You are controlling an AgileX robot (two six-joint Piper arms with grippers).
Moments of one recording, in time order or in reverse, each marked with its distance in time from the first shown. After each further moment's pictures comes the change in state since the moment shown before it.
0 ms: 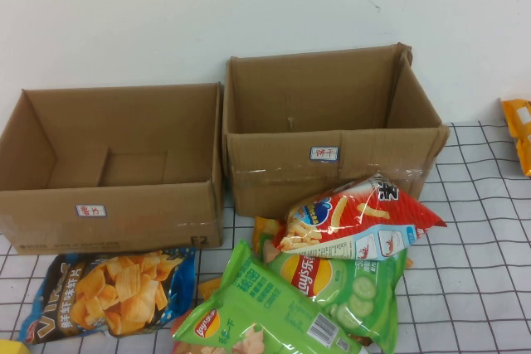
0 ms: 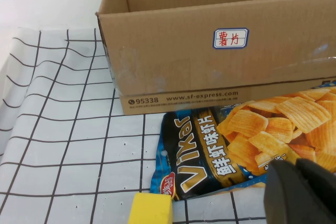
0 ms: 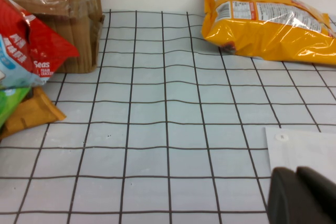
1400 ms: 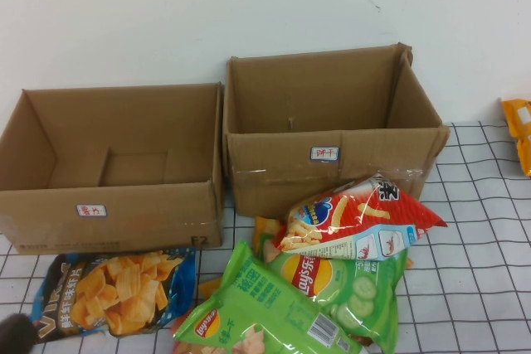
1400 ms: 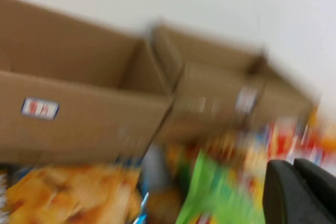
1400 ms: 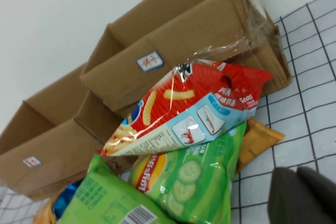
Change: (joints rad) right arm 0.000 0.000 0.000 0.978 0.044 -0.299; left arm 0.000 0.110 -0.267 -0.760 0.145 0.205
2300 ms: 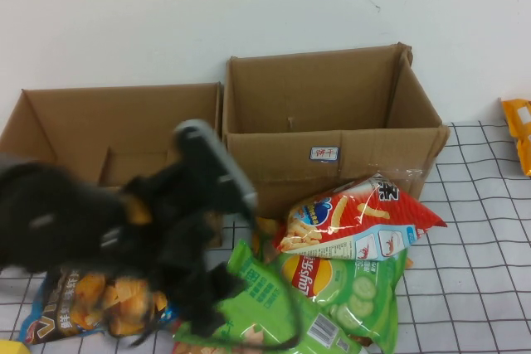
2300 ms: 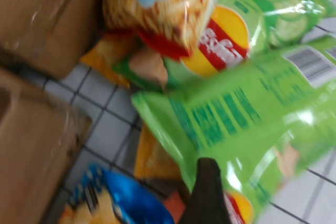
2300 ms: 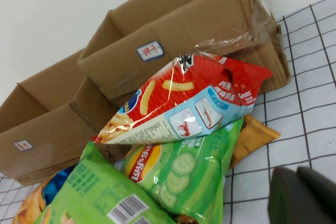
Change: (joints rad) right arm 0.000 0.000 0.000 0.000 0.019 -0.072; left arm -0.604 1.184 -0.701 0.615 0.183 0.292
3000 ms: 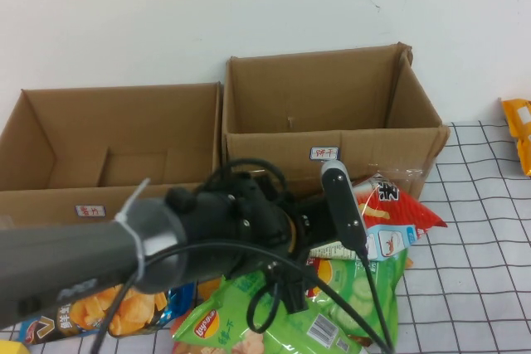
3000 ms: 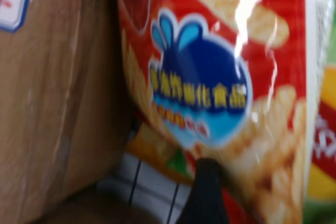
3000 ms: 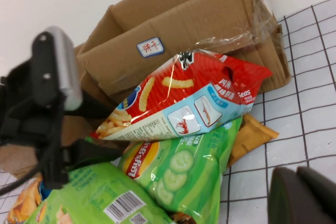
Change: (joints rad) right arm 0.000 0.000 0.000 0.000 0.006 -0.025; left arm -0.209 0.533 -0.212 0.686 -0.253 -0.413
